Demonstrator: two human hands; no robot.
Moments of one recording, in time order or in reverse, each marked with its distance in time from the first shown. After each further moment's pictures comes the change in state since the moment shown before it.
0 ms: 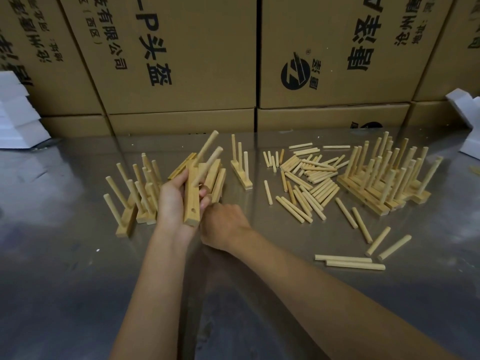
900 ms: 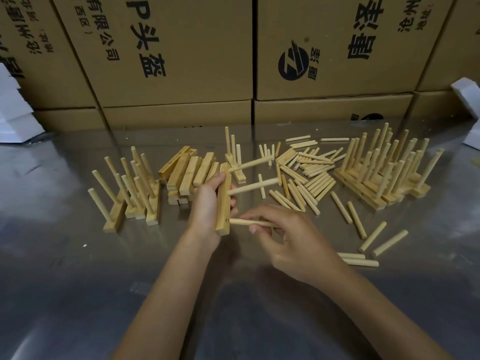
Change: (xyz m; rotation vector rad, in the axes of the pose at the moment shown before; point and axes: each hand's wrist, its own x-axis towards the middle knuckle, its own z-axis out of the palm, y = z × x) left_hand -0.011 -0.052 0.032 0.279 0.050 -0.098; right_hand -0.120 0.077 -0.025 0.760 0.345 -0.064
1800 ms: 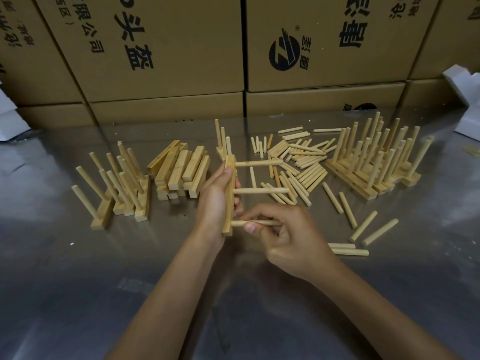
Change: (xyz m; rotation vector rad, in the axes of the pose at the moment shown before) left_hand -0.006 -0.021 0.019 0.138 -0.020 0.131; right_hand -0.011 0.001 -0.002 0.143 0.071 0.096
